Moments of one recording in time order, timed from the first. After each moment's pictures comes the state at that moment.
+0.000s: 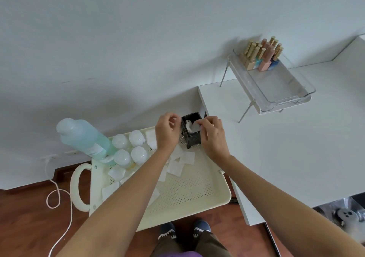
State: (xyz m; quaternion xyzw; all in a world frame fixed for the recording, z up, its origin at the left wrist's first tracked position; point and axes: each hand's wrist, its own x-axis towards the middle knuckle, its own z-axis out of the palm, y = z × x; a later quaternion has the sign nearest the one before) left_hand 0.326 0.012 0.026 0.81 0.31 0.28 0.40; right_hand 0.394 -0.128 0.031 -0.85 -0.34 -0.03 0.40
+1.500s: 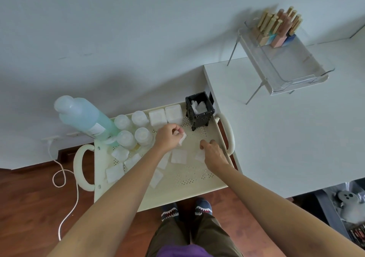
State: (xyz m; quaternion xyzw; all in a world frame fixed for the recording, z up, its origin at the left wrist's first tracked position) left_hand 0.273 0.015 -0.019 0.85 0.33 -0.02 0.42; right_hand 0.334 -0.159 -0.047 -0.91 -0.29 0.26 0.13
